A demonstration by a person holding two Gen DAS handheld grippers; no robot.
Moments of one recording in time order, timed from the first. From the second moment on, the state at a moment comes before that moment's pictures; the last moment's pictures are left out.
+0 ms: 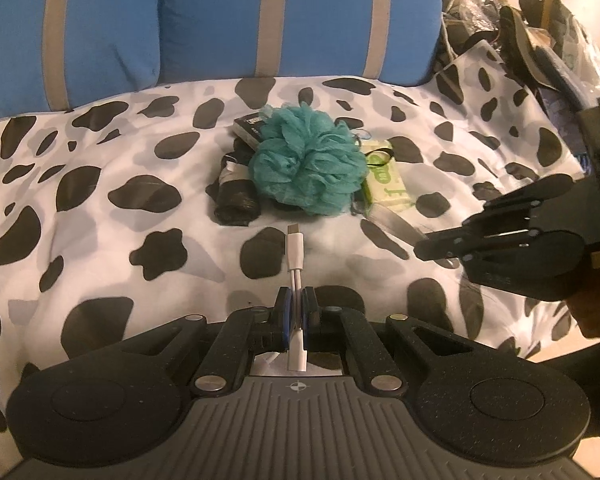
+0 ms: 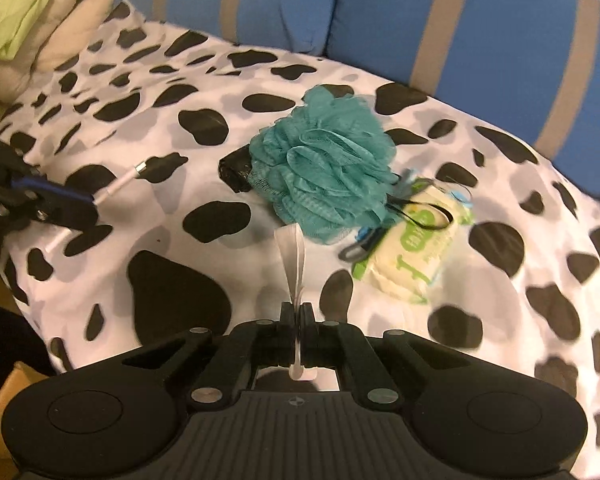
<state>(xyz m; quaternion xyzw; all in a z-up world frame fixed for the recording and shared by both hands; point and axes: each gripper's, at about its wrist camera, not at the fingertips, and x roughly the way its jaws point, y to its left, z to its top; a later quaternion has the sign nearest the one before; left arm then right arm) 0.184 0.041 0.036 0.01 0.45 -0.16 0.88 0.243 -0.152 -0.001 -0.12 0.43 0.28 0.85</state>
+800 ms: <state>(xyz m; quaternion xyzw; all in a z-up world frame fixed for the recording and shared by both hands) 0.104 0.031 0.028 -0.03 0.47 -0.16 0.86 0.127 -0.192 0.016 -0.03 0.47 0.24 0.85</state>
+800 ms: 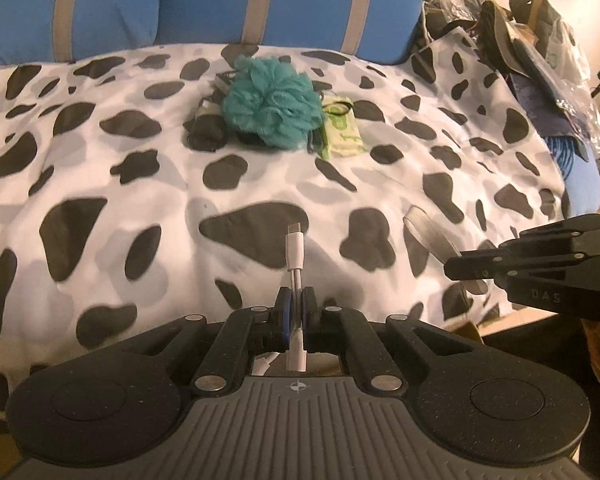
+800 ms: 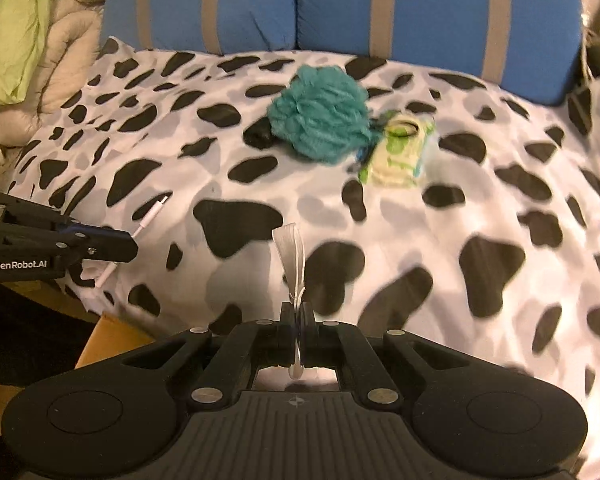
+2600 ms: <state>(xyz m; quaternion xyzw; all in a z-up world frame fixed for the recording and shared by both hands) 0.041 0.022 -0.013 -0.03 0.60 -0.10 0.79 0.060 -0.189 -0.010 0.00 0.58 0.20 0.79</state>
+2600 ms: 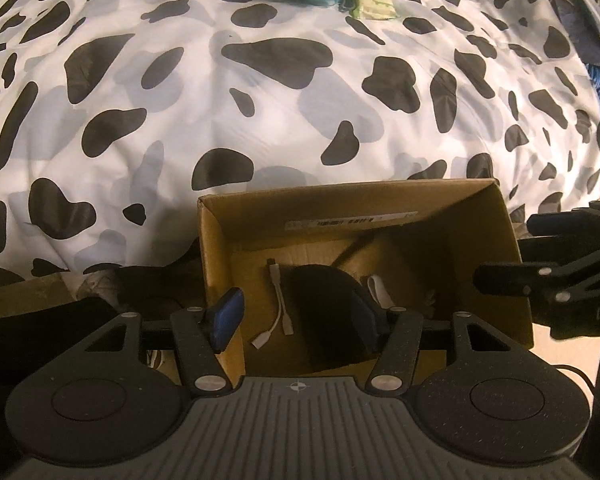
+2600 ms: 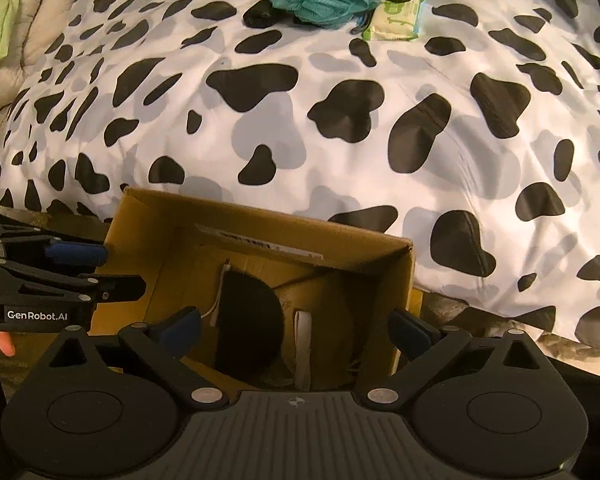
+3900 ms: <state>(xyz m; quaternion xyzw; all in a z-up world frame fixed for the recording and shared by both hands) 0.043 0.026 0.025 -0.04 0.49 -0.09 0.87 0.077 -0.205 0.017 -0.03 0.47 0.12 0.87</state>
